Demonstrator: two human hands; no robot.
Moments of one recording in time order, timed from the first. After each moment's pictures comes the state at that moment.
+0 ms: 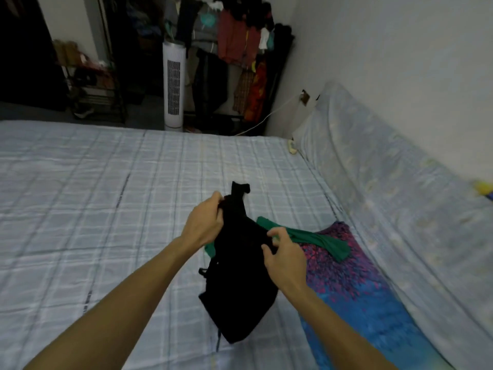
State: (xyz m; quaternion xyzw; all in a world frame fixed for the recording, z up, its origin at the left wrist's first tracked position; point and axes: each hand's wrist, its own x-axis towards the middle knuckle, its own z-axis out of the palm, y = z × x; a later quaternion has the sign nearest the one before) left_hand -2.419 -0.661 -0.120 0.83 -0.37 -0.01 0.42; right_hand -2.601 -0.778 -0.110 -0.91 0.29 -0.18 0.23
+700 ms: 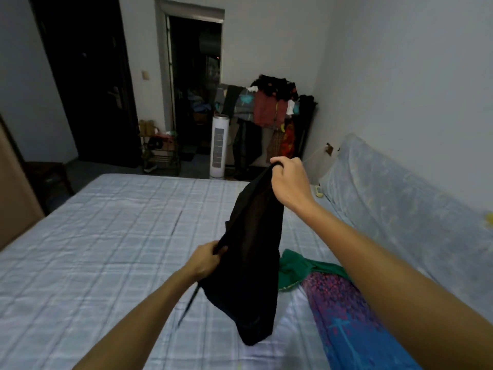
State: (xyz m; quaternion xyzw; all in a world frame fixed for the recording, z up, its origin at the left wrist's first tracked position) left_hand -2.546 -0.514 -0.048 0.87 -0.26 -0.14 0.40; right_hand -2.620 -0.696 0.139 -0.90 0.17 -0.30 0.28
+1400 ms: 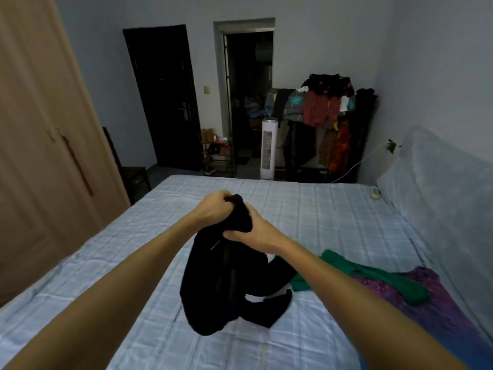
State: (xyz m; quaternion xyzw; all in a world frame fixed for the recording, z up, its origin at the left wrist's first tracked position) left_hand -2.627 -0.518 0.091 0.91 -0.17 -0.04 0.36; right_hand -2.695 -0.658 0.053 -0.87 -0.08 0.04 0.49
